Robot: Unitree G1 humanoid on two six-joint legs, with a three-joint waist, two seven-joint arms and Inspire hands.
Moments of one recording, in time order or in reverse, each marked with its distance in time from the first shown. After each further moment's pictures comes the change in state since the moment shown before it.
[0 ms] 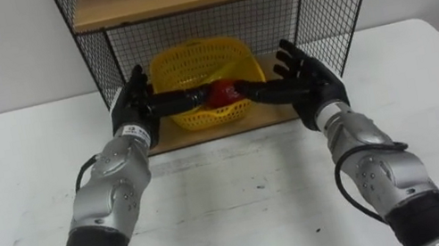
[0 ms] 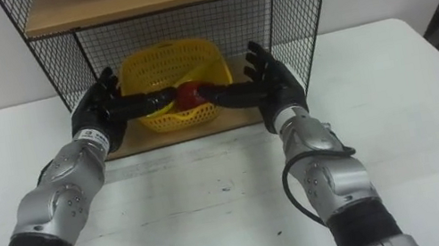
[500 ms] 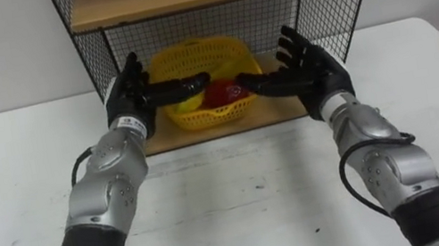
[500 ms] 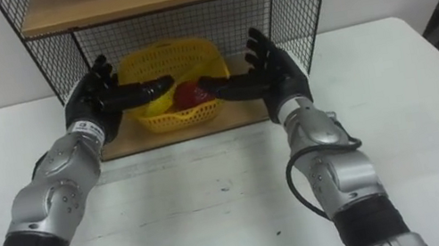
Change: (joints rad) left arm 0.000 0.000 0.030 -0.132 0.005 0.000 0.028; right arm 0.000 -0.025 -0.011 -0.112 -0.096 -0.001 0.020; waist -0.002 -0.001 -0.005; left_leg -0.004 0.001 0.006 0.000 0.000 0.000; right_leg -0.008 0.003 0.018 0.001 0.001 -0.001
